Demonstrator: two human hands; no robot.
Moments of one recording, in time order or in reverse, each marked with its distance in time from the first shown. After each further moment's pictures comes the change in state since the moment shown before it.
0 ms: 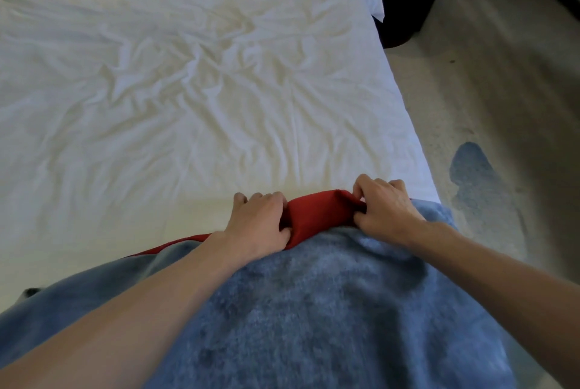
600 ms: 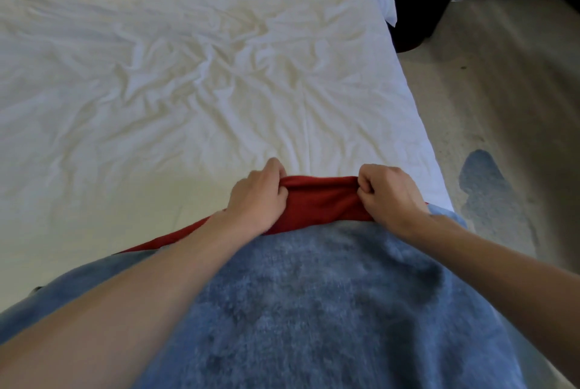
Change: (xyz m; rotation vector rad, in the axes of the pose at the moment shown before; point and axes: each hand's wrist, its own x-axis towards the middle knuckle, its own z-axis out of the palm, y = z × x) left_hand 0.017 -0.010 -0.035 -0.233 0.211 -0.127; right_hand 0.022 -0.023 -0.016 0.108 0.183 -0.026
